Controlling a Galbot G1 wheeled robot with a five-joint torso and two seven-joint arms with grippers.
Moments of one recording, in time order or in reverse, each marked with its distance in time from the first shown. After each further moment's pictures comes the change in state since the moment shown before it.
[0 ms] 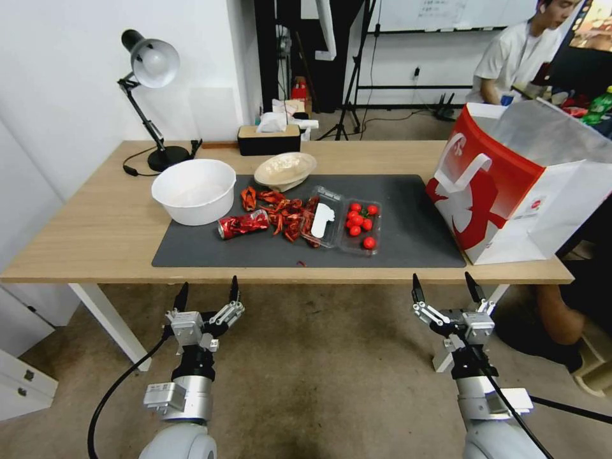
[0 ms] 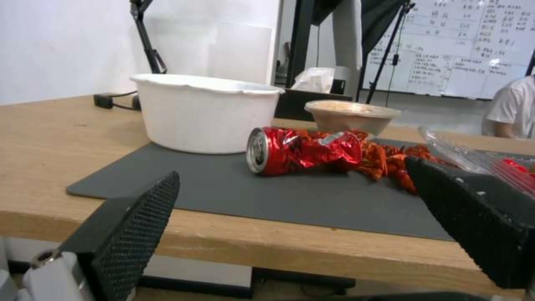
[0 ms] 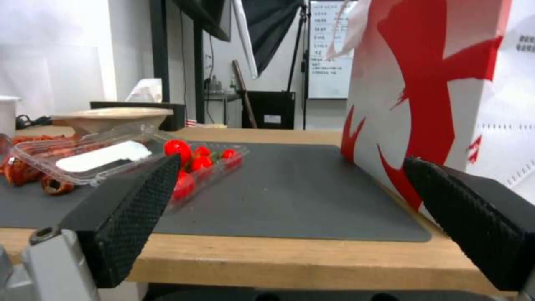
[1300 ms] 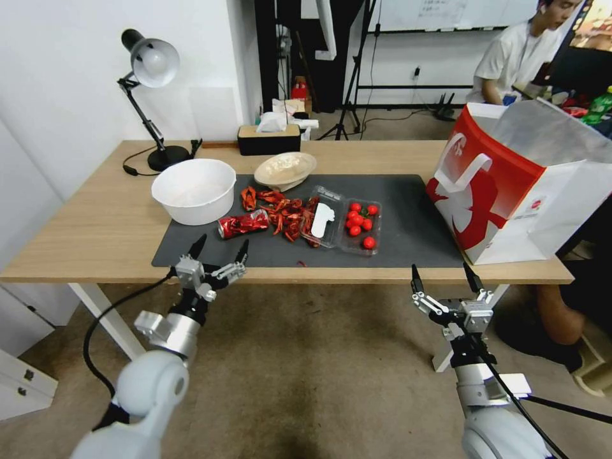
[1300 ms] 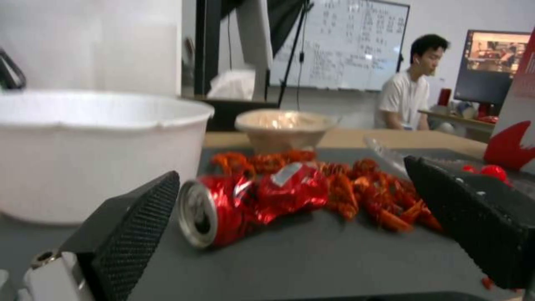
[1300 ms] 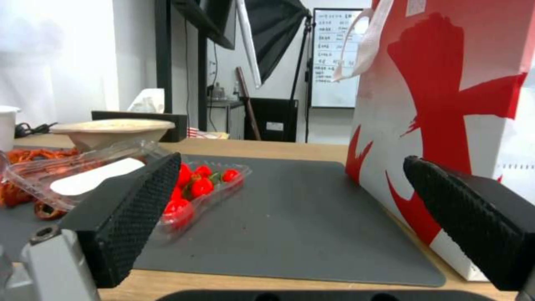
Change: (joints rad) left arm -0.353 0.483 0.031 0.191 -0.457 0.149 0.139; right arm 0.062 -0.026 -0.006 0.023 0.005 -0.059 0.009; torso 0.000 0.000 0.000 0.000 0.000
